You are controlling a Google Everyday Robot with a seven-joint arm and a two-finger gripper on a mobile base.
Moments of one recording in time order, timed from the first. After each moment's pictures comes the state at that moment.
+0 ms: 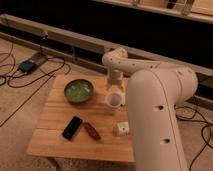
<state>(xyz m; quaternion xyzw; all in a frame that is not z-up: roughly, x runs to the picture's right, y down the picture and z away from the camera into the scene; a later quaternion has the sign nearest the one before) 0.072 0.023 0.920 -0.18 0.26 0.74 0.60</state>
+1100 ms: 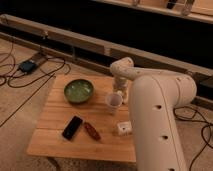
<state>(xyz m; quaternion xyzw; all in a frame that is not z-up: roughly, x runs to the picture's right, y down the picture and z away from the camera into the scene) 0.103 0.050 0.961 -0.18 0.26 0.75 0.58</state>
